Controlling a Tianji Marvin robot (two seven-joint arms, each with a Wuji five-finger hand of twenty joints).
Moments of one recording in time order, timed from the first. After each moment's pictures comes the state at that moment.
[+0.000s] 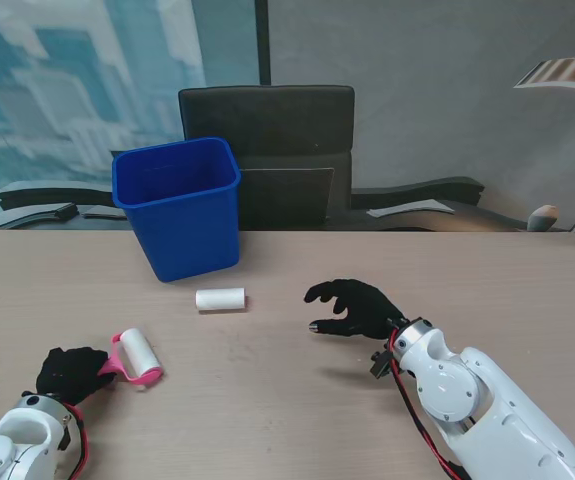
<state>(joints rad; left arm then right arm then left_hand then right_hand) 1.99 -1.06 -1.57 -1.70 1.14 0.04 0.02 -1.52 -1.10 1.15 -1.53 -0.50 -0.29 0.01 1.10 -0.24 0.03 -0.02 0.85 0.34 0.59 0.41 0.99 0.34 0.60 0.43 0.77 0.39 0.85 0.59 0.39 0.44 1.32 0.76 0.50 -0.55 0.66 -0.09 0.60 0.01 0.38 0.64 0.63 0.23 0.56 0.45 0.78 0.29 0.48 0.46 0.26 0.46 1.00 0.57</state>
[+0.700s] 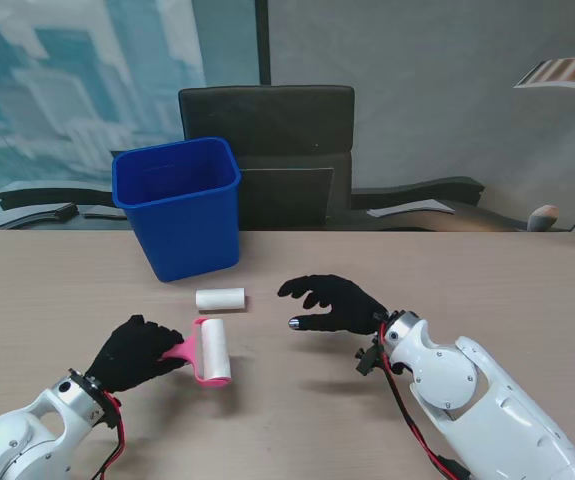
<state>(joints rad) 1.93 -1.06 -1.51 -1.77 1.09 -0.47 0.21 -1.45 -1.09 1.09 -1.52 -0.27 -0.40 0.12 1.10 -0.24 0.01 -0.02 0.85 0.32 0.68 0.45 1.03 0.33 0.64 0.45 0.81 0.39 0.90 0.59 0.44 0.45 1.36 0.76 0.51 -0.45 0.54 -0.09 0.55 0.04 0.32 0.62 0.58 0.23 0.51 0.45 0.71 0.30 0.37 0.42 0.21 0.47 0.96 0.54</state>
